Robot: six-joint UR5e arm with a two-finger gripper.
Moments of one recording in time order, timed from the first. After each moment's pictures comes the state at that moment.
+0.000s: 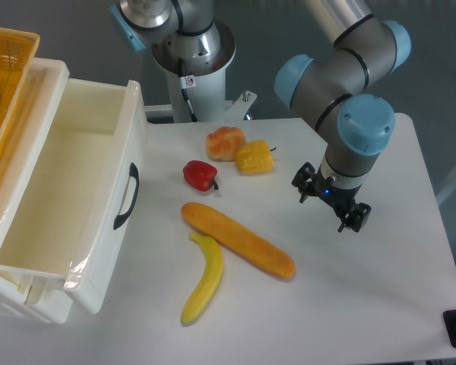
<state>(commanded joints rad) 2.68 -2.00 -1.50 -1.20 1.55 1.39</state>
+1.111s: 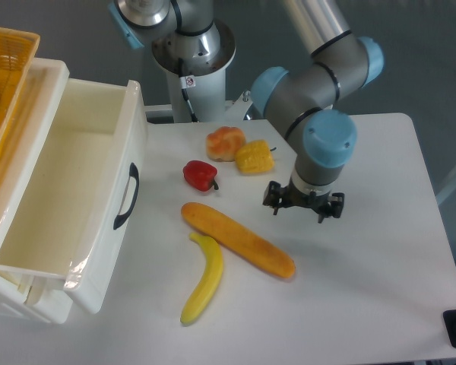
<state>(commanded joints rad) 2.57 -2.00 -1.66 -1.12 1.60 0.43</state>
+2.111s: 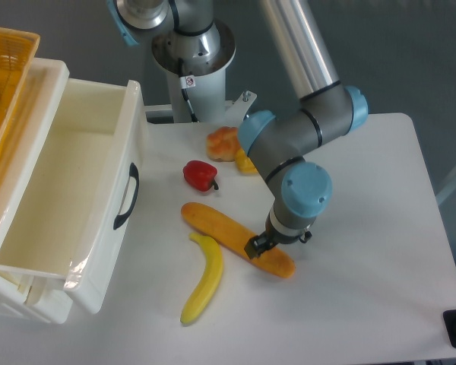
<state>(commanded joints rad) 2.53 -2.17 -1.52 -1.11 1.54 -0.08</state>
